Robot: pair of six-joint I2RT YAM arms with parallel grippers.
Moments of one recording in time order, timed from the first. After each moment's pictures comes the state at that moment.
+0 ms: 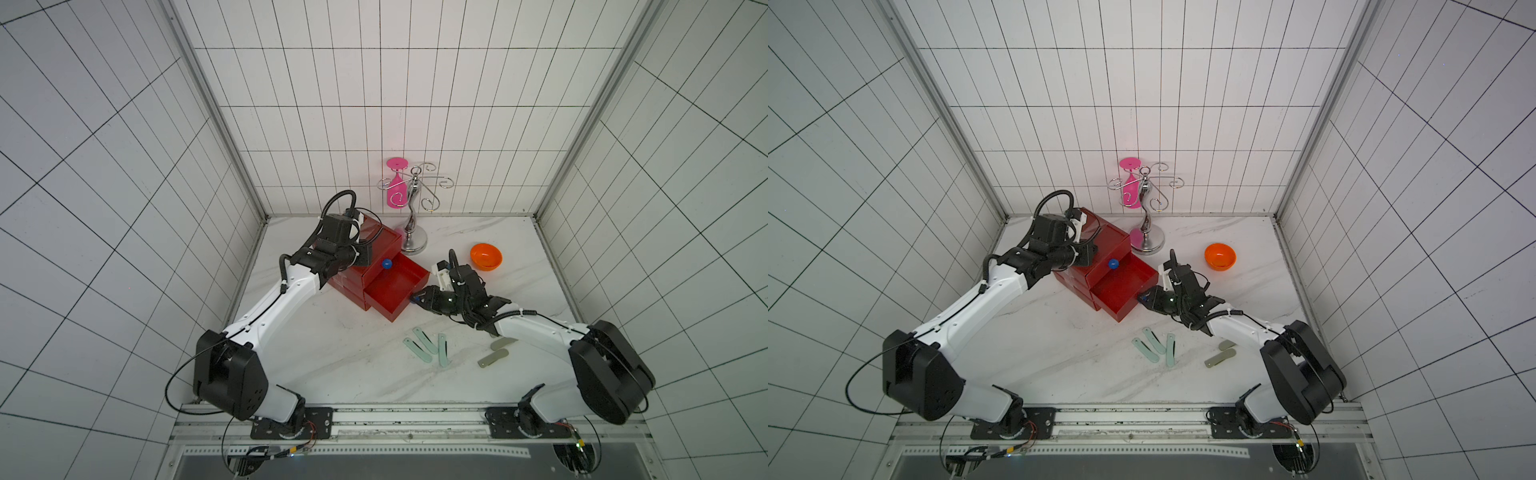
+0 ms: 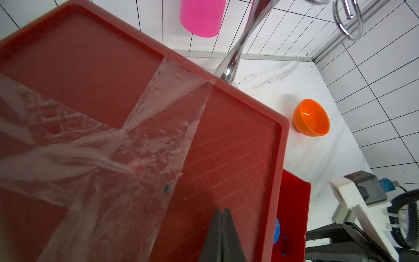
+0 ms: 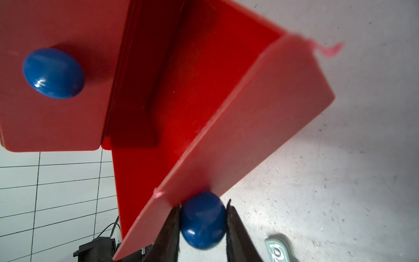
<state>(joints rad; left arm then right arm) -0.39 1.47 1.28 -0.49 0.17 -0.32 0.61 1.45 0.74 0.11 -0.39 0.85</state>
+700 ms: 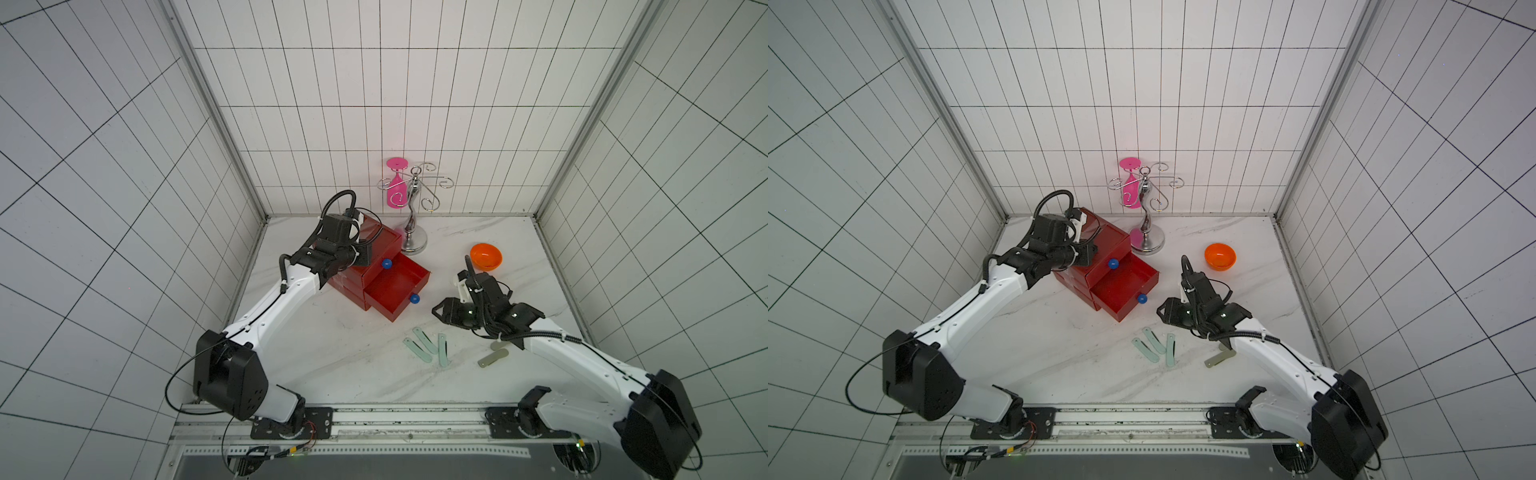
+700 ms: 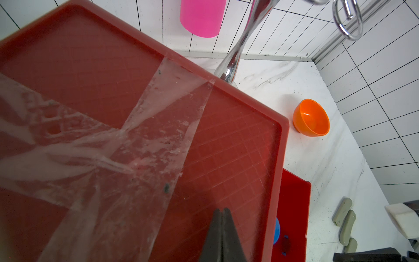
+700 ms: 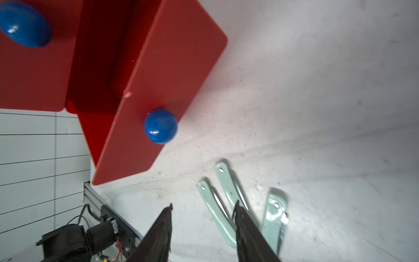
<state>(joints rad) -0.39 1.47 1.28 -0.49 0.17 -0.32 0.61 1.11 0.74 -0.48 -0.19 0.77</state>
